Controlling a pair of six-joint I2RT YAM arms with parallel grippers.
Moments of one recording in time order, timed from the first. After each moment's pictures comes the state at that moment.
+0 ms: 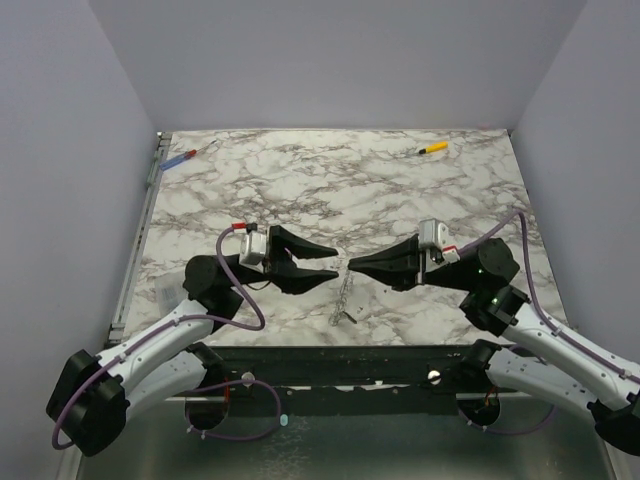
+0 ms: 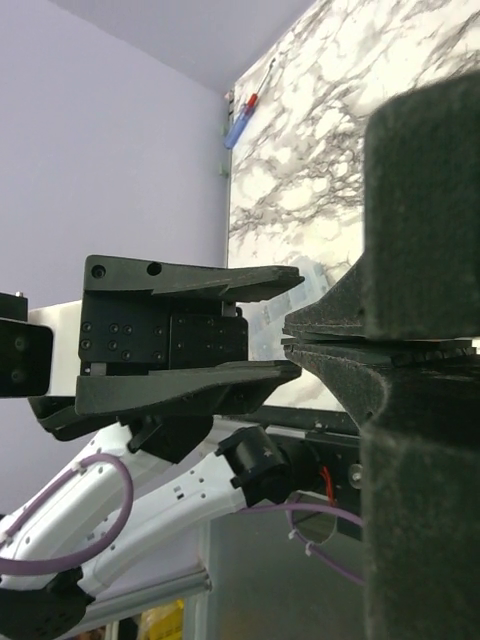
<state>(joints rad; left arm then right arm) -0.66 0.94 0.46 1.12 0.83 -0.44 0.82 0.80 0.67 0.43 -0.64 0.01</state>
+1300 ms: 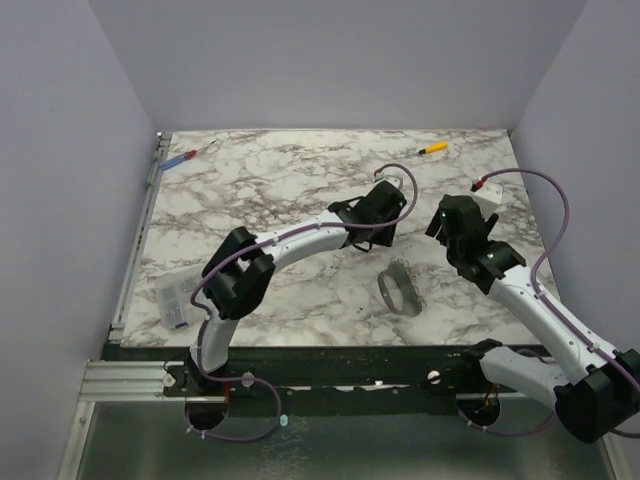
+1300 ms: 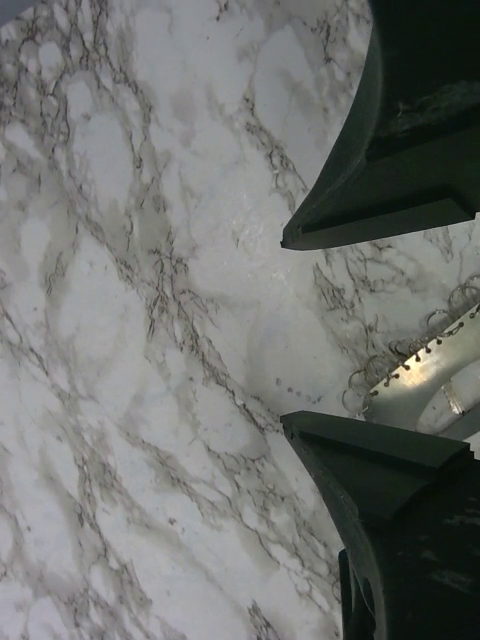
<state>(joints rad) -0.91 1.98 1.59 -0.37 -0.14 -0.48 0.45 1.03 0.84 -0.46 0.65 0.57</state>
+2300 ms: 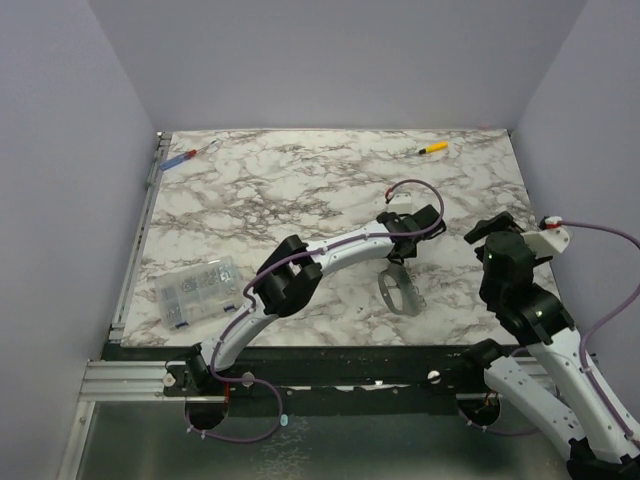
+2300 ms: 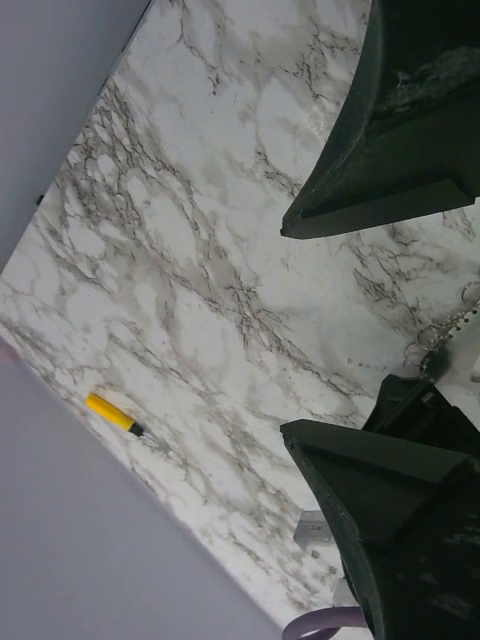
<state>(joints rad) -1.04 2.40 2.11 -0.80 -0.46 -0.94 0.45 0.64 0.77 -0.57 0.89 0.77</state>
